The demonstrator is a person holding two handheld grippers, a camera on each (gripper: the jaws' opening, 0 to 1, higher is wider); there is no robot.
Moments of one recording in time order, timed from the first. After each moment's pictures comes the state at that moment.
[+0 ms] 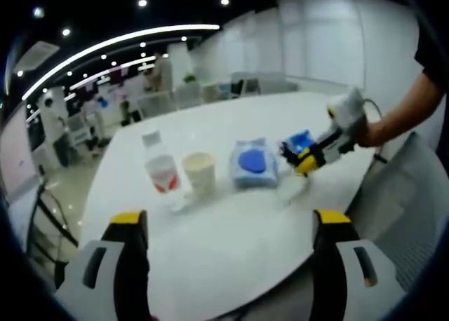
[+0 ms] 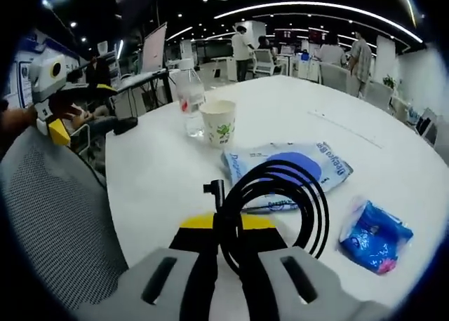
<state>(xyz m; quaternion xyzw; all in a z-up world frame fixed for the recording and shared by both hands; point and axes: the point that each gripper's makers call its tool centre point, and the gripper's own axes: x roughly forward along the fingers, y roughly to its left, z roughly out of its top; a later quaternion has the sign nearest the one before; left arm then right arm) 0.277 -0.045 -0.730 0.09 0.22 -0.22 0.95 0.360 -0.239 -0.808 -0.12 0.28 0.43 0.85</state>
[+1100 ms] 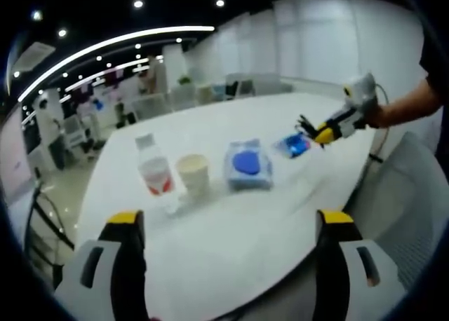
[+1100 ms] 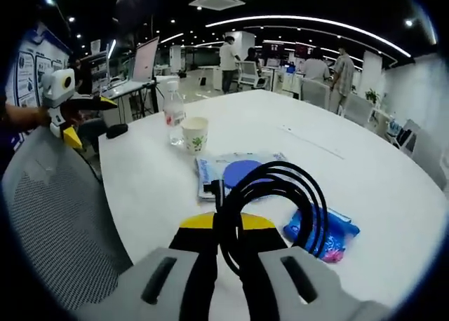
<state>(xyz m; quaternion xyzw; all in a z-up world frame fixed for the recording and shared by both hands) 0.278 -0.053 -0.731 0.09 0.21 -0.24 0.94 0.354 -0.319 -0.765 -0.15 0.25 0.38 0.88</state>
